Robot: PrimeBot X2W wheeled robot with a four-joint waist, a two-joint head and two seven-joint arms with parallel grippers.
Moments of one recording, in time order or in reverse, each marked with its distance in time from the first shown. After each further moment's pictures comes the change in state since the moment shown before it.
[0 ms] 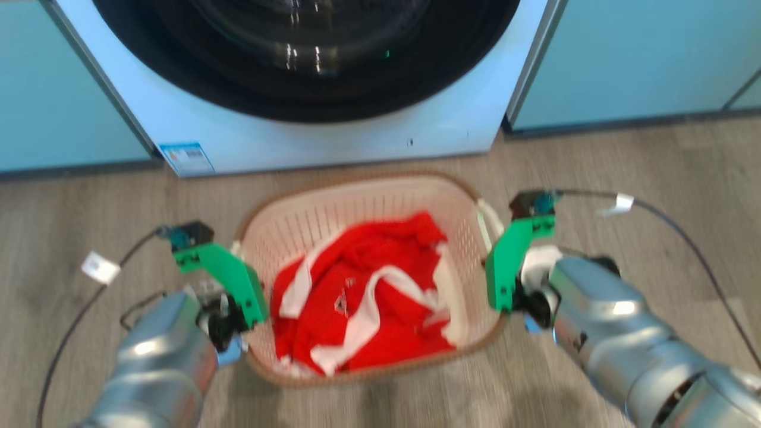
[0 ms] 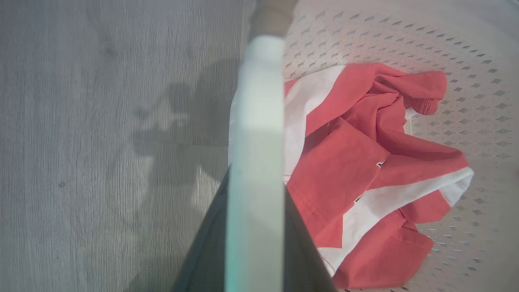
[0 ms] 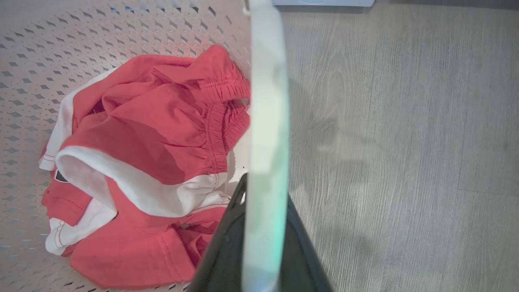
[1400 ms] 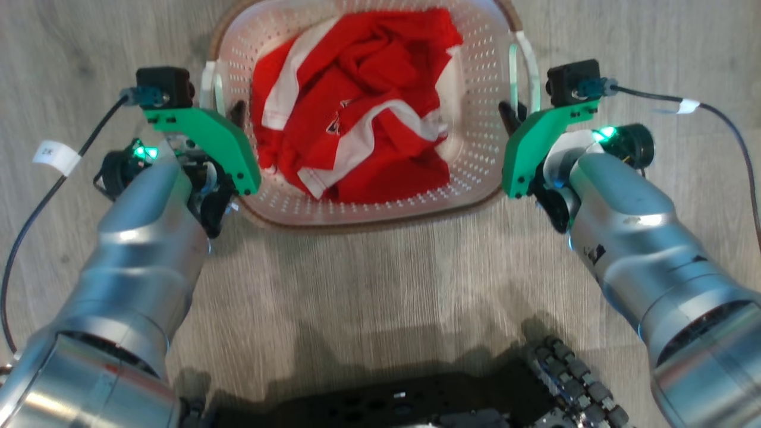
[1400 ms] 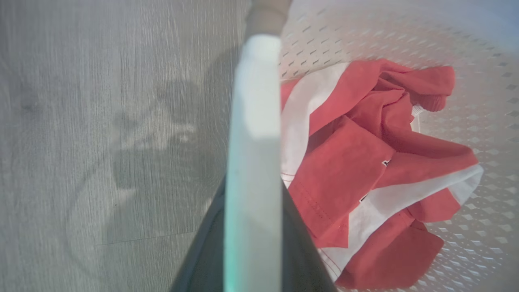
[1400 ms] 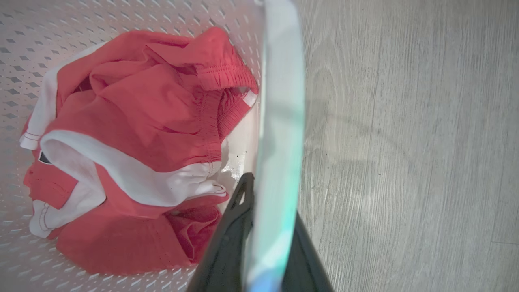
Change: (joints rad) left arm -0.327 0.011 -0.104 -0.009 0.082 -0.002 -0.365; right arm -0.237 -0.016 -0.260 0.002 -0.309 0.007 -0.326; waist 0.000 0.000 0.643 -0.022
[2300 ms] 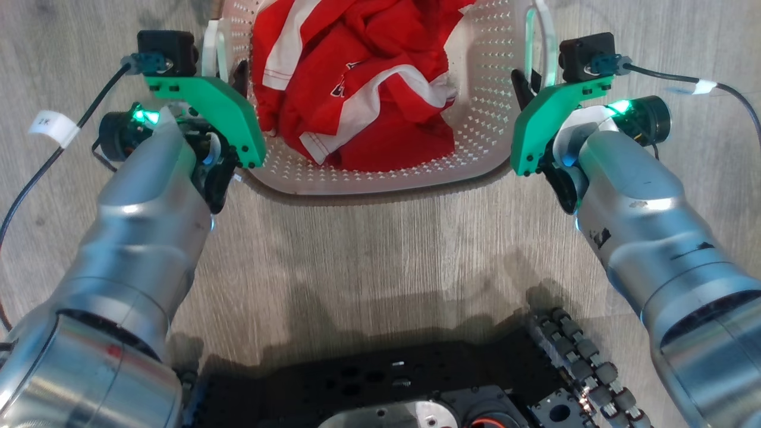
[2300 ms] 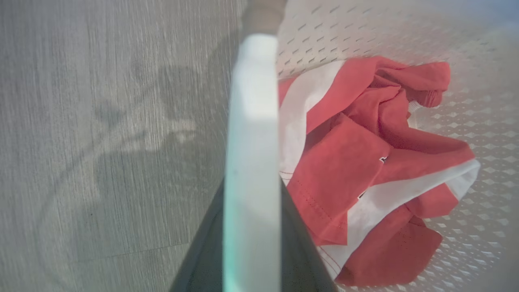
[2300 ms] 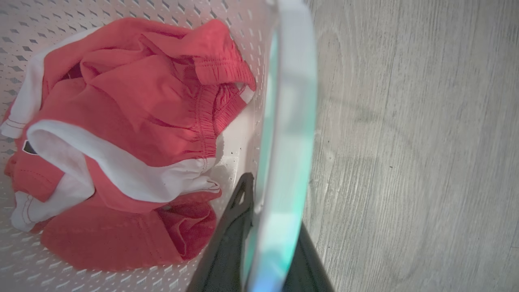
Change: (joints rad) left arm -0.072 -0.011 -0.060 0.005 -0.004 -0.006 -0.044; right arm -0.033 0.010 -0.190 0.006 -0.222 0.000 -0.023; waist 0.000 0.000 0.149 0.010
